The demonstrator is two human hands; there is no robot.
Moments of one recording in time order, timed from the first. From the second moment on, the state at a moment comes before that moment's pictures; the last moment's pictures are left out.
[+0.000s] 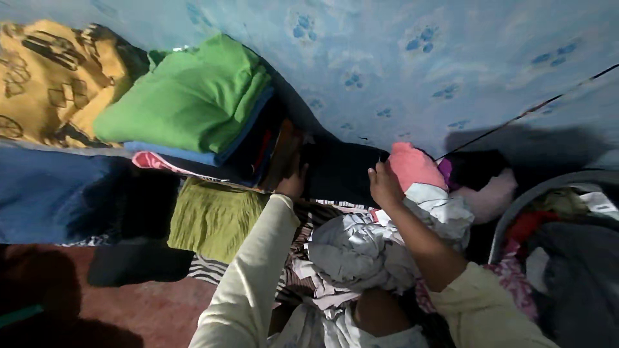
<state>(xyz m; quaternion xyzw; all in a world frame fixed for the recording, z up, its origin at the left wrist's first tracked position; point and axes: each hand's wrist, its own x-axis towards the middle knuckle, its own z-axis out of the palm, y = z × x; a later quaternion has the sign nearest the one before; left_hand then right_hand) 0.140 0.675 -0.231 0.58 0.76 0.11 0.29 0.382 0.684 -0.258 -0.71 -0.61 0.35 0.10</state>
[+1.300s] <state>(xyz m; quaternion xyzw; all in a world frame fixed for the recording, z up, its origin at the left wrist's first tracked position) 0.190 0.341 -0.185 0.58 0.73 0.23 0.29 0.779 0.400 -0.231 -0.83 -0.53 0.13 0.10</state>
